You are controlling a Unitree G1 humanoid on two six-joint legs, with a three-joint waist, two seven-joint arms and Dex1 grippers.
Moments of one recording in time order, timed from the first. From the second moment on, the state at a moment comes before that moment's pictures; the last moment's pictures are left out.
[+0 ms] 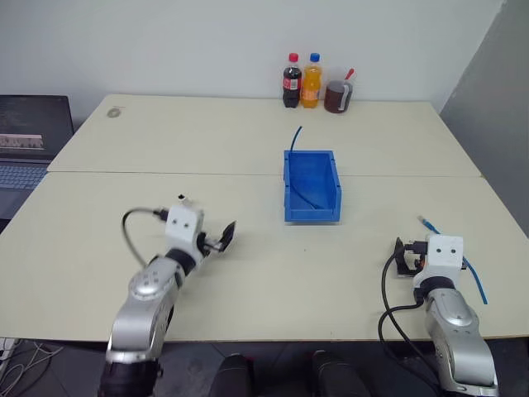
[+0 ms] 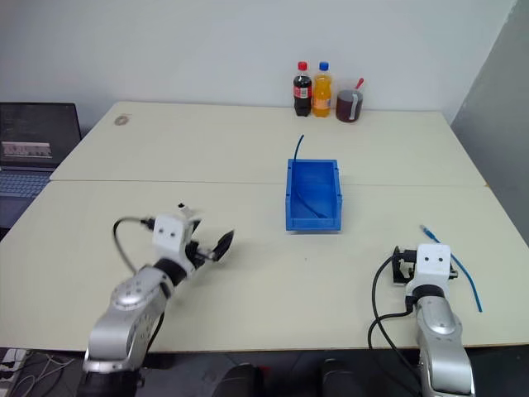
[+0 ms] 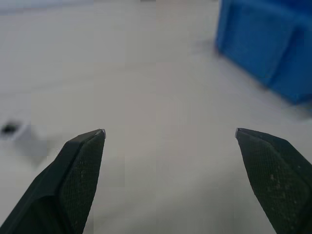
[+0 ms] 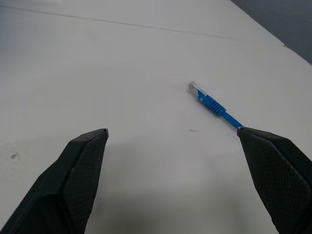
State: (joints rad) left arm -0.20 0.38 0.06 -0.27 -0.23 0.45 -0.43; right arm 0.09 -0.20 -0.20 -0.37 0.00 0.42 0.00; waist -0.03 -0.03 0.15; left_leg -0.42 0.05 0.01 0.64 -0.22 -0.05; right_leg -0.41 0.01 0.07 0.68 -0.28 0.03
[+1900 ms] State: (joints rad) left arm -0.85 0.12 -0.37 0.30 -0.18 0.24 -1.08; right arm -0.45 -0.82 -0.20 0.81 0.26 0.24 1.10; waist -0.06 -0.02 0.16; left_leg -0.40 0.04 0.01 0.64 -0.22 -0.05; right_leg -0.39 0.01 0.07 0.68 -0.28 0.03
